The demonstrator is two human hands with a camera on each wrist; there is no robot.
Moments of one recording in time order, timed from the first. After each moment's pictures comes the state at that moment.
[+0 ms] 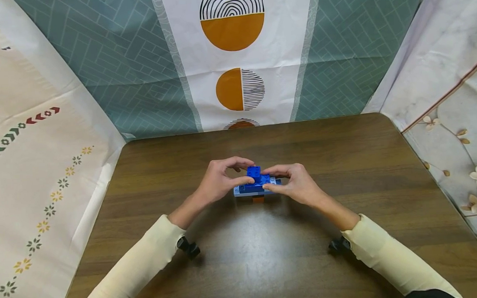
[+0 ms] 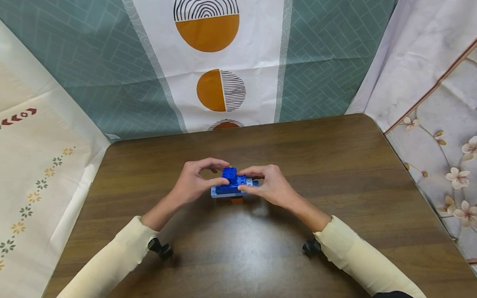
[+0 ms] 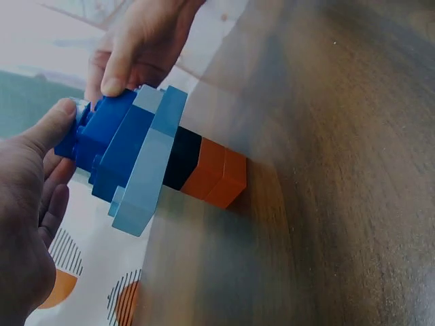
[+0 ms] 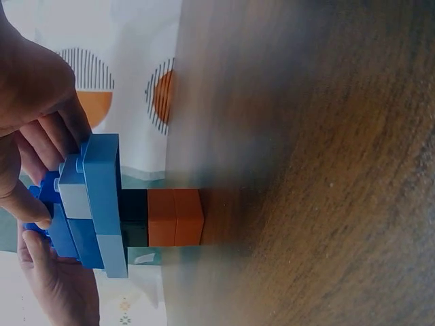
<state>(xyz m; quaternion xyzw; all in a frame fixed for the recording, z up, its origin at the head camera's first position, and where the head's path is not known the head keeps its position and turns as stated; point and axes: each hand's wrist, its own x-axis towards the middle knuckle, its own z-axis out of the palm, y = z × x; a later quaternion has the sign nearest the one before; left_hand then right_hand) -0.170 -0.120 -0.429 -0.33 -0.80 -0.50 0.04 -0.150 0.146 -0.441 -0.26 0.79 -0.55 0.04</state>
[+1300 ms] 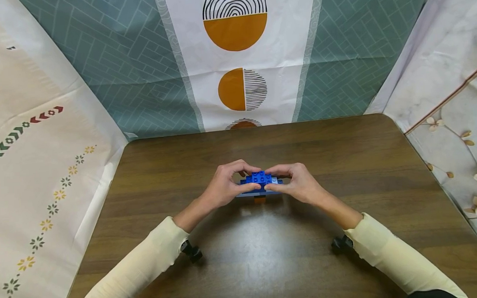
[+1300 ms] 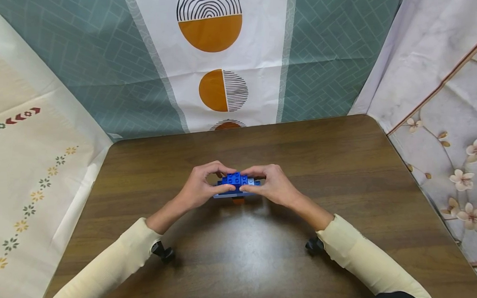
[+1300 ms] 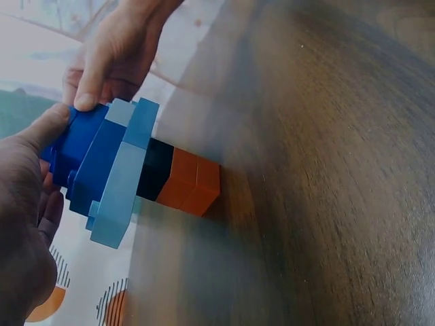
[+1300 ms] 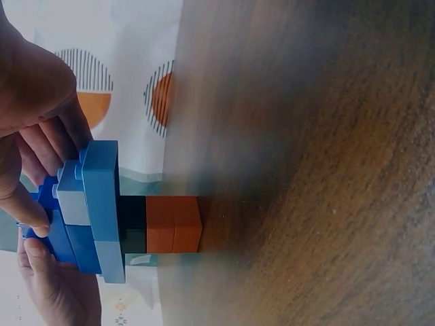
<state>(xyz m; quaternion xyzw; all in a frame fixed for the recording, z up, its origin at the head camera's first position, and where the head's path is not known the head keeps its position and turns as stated) -0.163 -0.112 -0.435 -0.36 -0.80 -0.48 0.04 -0.154 0.147 -0.440 -0.27 0.79 -0.54 0.06</state>
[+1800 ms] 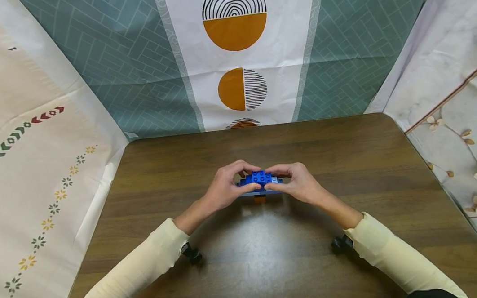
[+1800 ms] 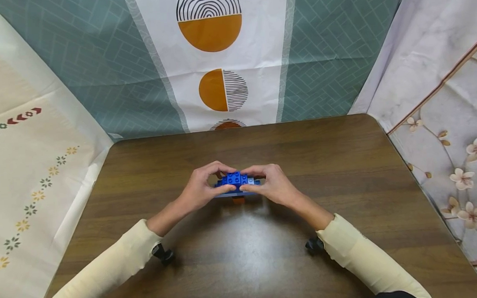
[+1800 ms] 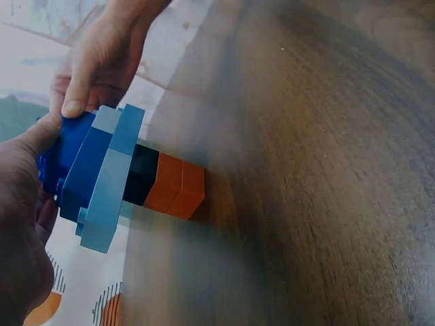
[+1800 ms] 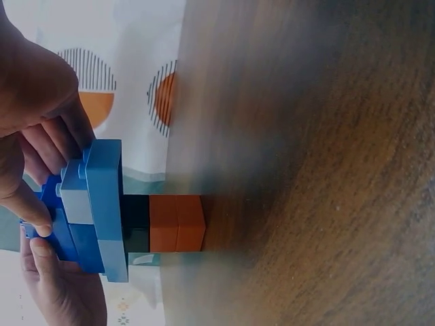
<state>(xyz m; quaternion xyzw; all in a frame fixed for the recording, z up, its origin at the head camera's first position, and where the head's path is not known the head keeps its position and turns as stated) -0.157 -0.111 -0.438 -0.36 -0.82 -0.45 0.06 -0.153 0.148 -0.440 -0.27 0.79 -0.54 0.06</state>
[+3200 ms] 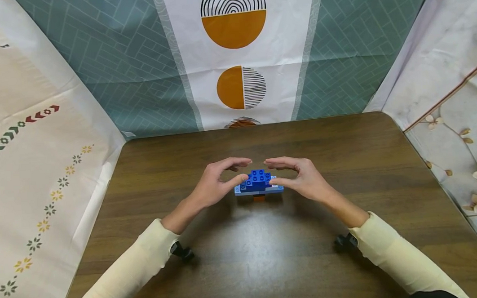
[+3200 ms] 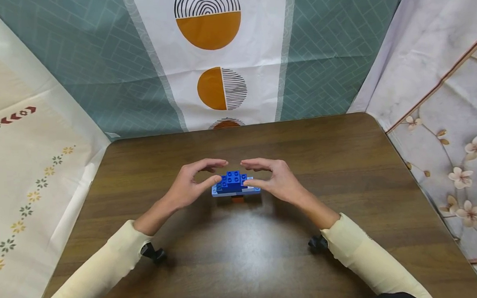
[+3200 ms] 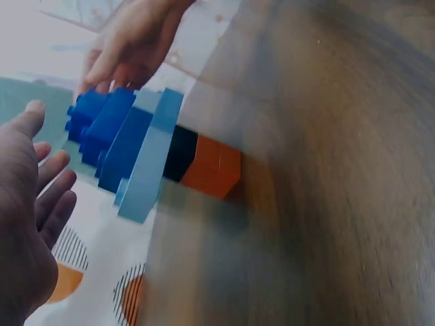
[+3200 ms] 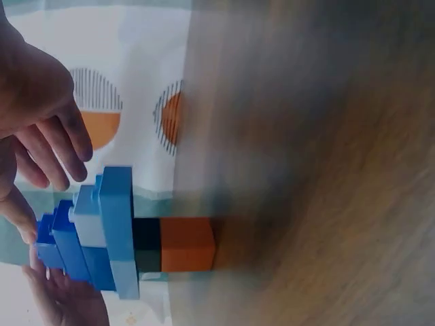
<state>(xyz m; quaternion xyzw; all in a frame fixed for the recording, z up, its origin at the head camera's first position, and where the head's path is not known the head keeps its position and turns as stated) -0.159 -0.134 -0.429 -0.34 -0.81 -0.47 0.04 -0.153 0.159 -0.431 -0.28 0.80 -0.53 0.03</state>
